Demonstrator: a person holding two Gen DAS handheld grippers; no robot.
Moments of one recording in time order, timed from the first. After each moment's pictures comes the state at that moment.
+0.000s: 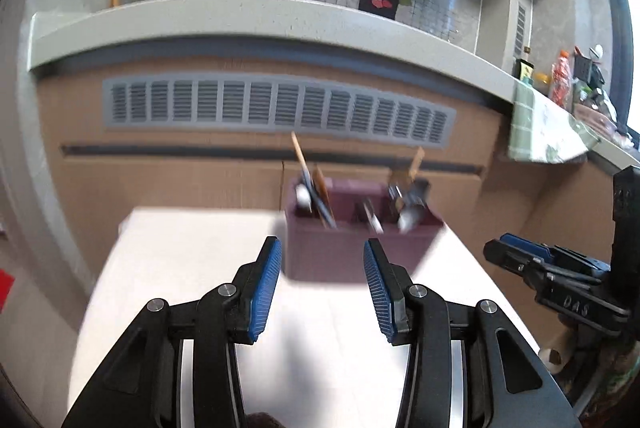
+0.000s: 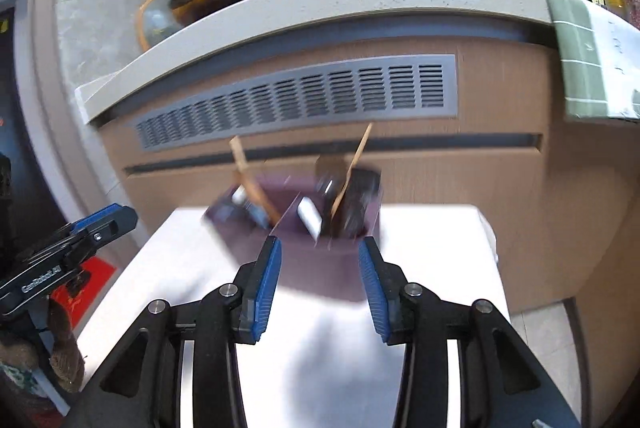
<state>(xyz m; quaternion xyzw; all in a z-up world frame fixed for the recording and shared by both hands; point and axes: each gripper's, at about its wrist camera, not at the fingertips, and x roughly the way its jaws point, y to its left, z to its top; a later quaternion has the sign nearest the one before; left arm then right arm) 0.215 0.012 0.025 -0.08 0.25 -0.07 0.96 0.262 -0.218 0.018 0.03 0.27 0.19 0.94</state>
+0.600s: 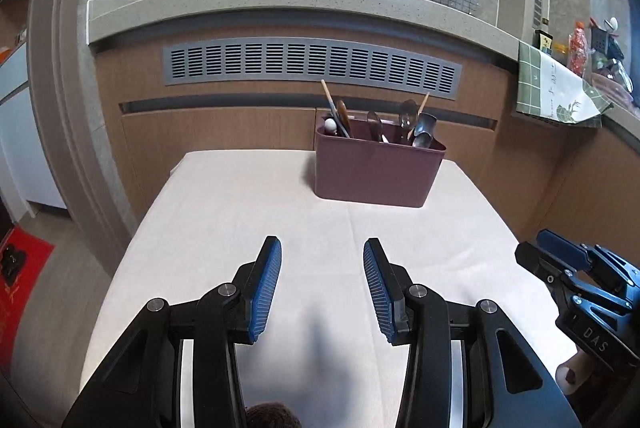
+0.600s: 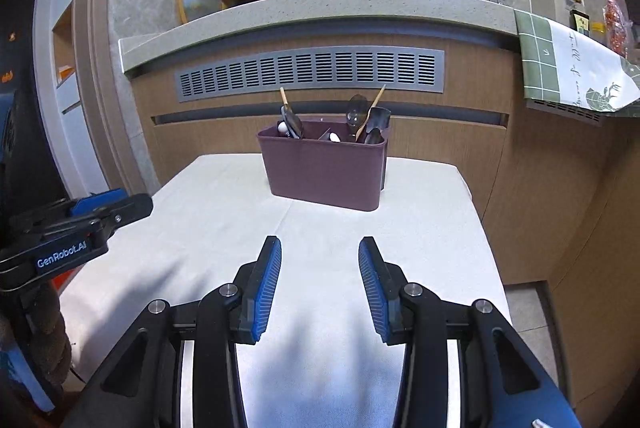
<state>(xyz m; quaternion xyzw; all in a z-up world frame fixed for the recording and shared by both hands) 0.122 -0.006 0.007 -0.05 0.29 0.01 0.96 0.138 -0.210 0.002 -0.02 0.26 0.17 0.95</state>
